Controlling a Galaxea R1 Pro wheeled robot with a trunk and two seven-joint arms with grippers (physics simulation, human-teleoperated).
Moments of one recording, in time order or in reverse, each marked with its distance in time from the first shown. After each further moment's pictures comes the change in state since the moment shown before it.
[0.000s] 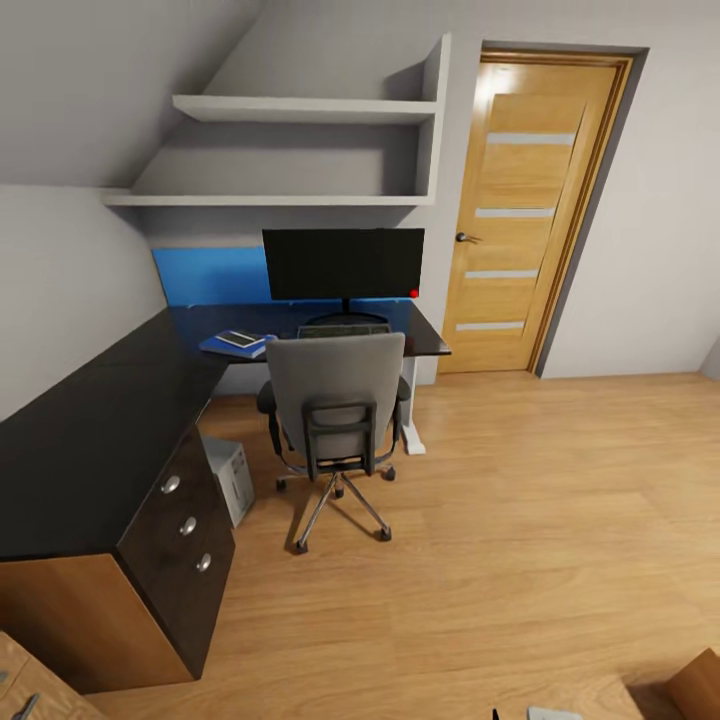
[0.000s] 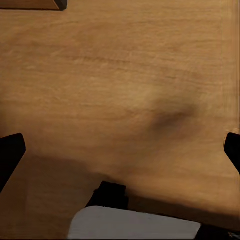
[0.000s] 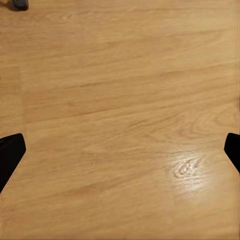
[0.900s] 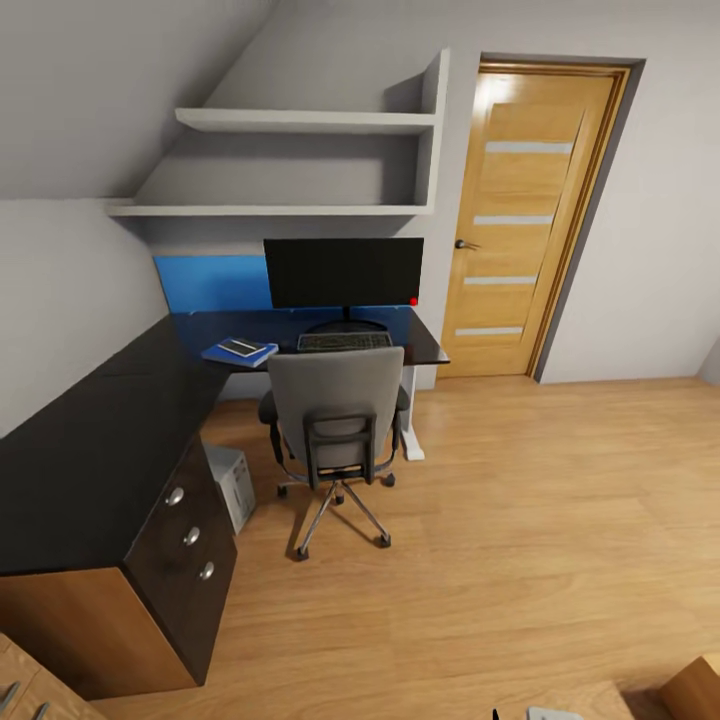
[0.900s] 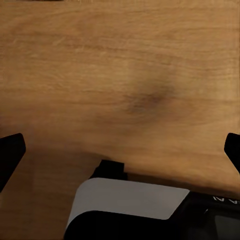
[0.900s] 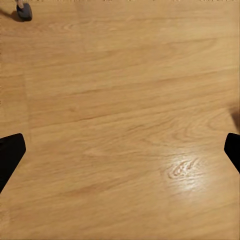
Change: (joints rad) left arm 0.035 -0.016 -0.004 0.011 -0.002 -0.004 -0.006; right arm 0.000 0.000 0.000 0.000 0.000 0.001 0.000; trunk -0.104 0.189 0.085
